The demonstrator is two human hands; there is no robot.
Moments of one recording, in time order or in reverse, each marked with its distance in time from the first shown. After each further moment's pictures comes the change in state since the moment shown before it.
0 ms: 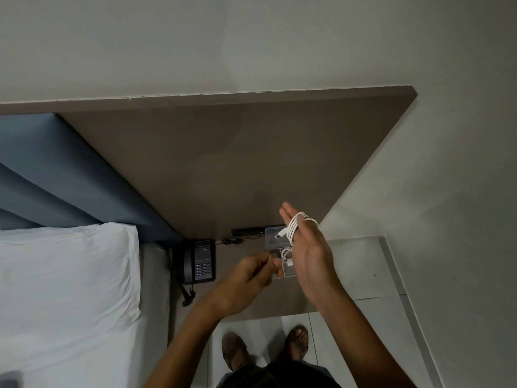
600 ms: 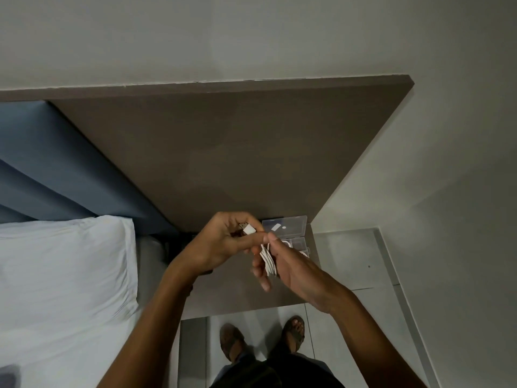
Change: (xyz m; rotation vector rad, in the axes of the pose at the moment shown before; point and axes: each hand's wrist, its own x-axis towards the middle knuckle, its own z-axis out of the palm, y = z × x) left_hand 0.012 0.017 -0.057 -0.066 0.008 0.202; right_hand -0.029 0.011 -0.003 -0.351 -0.451 0.236
